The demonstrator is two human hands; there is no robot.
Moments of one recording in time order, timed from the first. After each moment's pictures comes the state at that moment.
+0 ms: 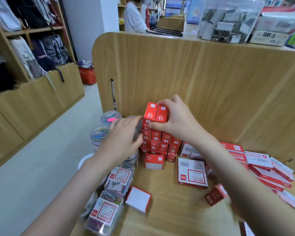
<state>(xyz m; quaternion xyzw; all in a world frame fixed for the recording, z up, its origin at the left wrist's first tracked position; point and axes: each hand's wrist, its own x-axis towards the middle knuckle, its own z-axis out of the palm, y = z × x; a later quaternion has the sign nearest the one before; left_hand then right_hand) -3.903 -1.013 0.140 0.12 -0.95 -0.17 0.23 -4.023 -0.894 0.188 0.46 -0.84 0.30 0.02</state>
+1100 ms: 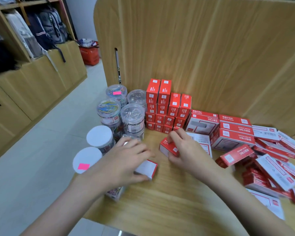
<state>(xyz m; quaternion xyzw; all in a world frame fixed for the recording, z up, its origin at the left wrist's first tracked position) -3.830 -0.986 0.088 -0.09 -0.99 -0.04 0.07 -3.970 -0.828 0.086 0.50 -0.85 0.16 -0.06</state>
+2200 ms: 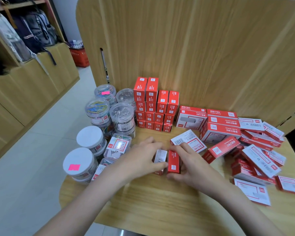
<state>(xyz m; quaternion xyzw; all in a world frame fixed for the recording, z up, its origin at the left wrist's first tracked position) -3.876 -0.939 0.087 0.05 -0.96 -0.27 -0.05 -3.957 -0.778 0.069 0.47 -0.84 0.25 -0.14</state>
